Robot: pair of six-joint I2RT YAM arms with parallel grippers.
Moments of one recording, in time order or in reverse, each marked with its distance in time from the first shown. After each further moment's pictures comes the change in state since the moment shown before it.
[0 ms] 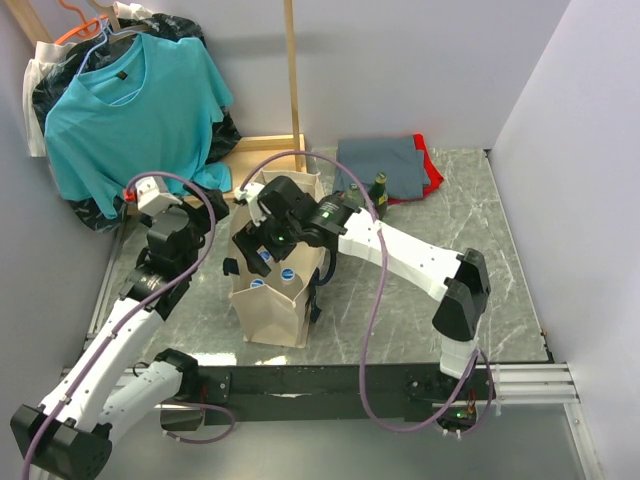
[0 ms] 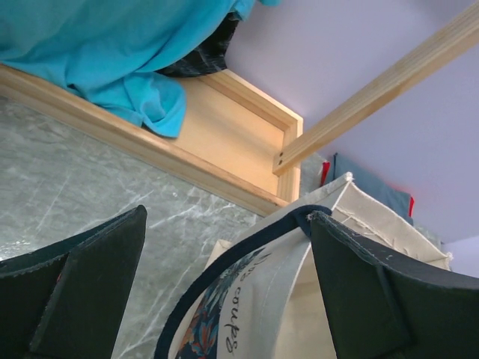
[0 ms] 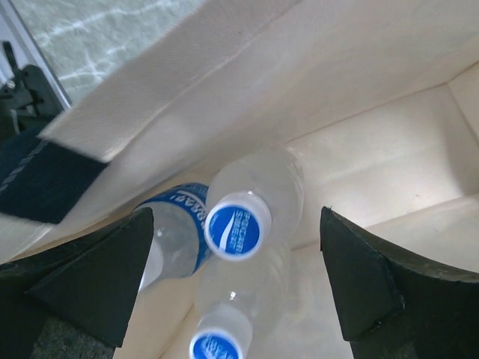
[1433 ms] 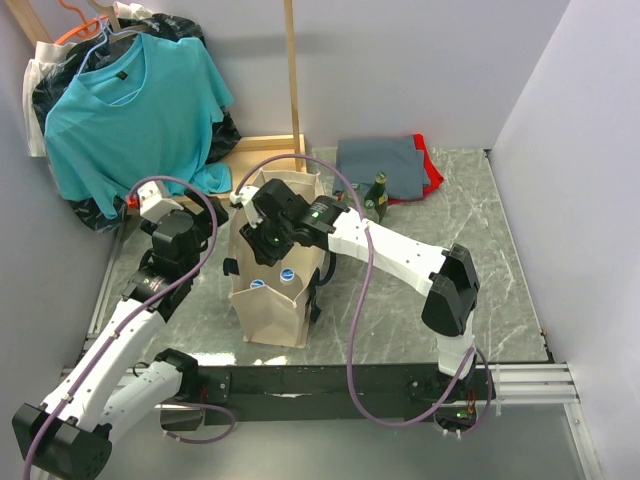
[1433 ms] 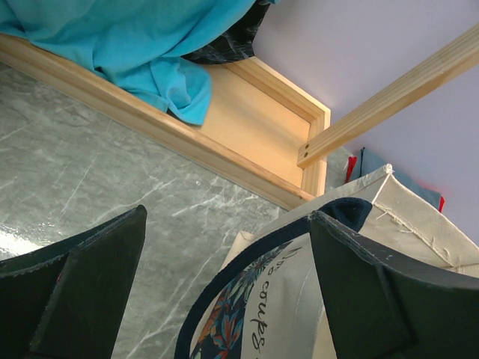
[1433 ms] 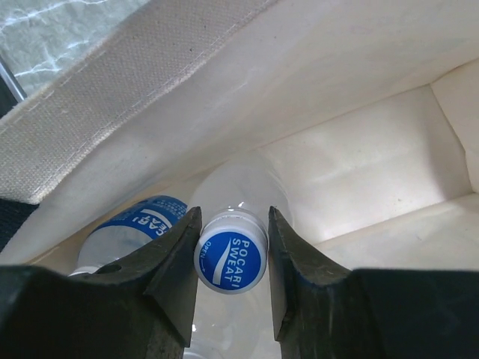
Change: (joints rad) left arm 0.000 -0.011 -0.039 -0.037 -0.045 -0.017; right arm -0.005 0.075 0.023 -0.002 0.035 -0.040
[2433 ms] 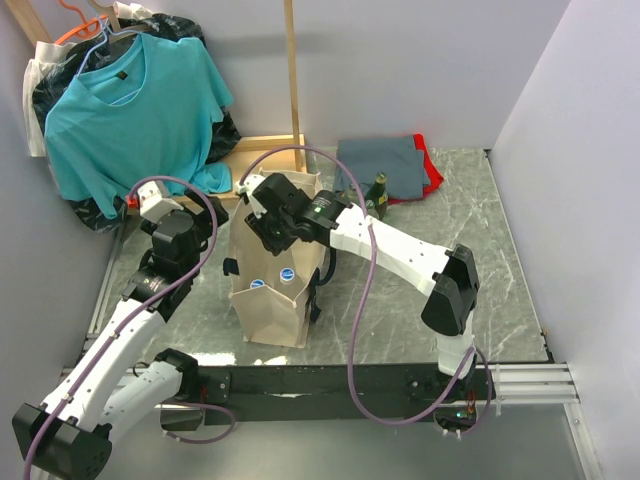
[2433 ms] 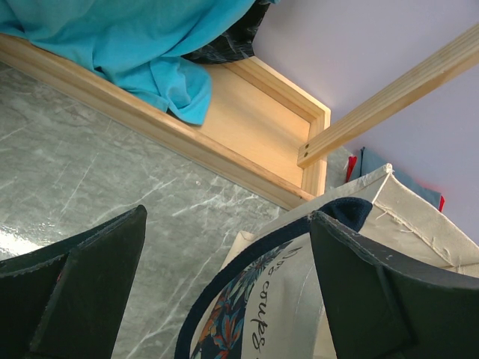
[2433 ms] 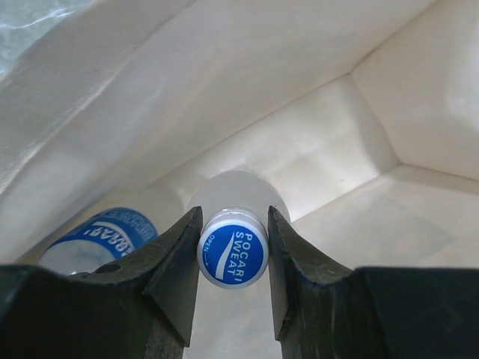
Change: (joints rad) left arm 0.000 0.000 0.000 0.000 0.001 0.001; right arm -0.008 0.000 0.061 -0.056 0.181 0.004
